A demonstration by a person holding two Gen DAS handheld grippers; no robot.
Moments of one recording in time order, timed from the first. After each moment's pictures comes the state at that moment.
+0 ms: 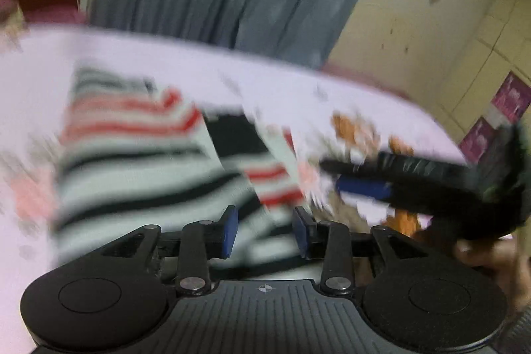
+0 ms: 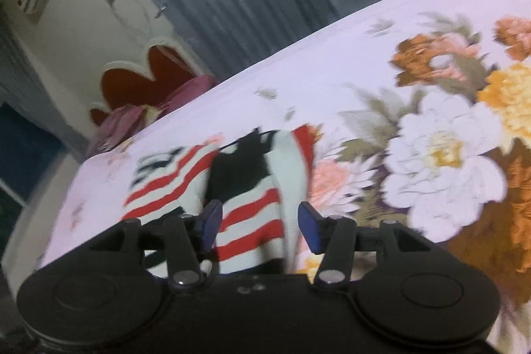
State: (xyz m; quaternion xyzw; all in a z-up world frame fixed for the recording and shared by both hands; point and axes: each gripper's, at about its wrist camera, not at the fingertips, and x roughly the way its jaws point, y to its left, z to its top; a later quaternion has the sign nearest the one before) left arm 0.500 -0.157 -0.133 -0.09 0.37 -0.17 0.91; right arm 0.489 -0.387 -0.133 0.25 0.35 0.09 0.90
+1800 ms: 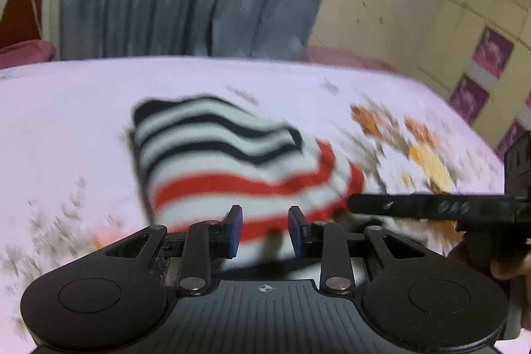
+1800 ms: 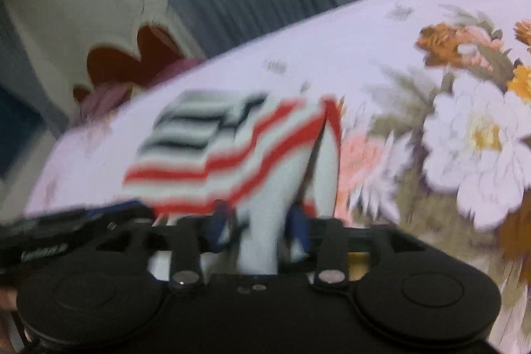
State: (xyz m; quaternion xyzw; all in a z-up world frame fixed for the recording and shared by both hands) left arm 0.607 -0.141 -0.169 -0.03 0.38 -0.23 0.90; right arm 0.513 -0.348 -0.151 0.22 0.36 0.06 0.91
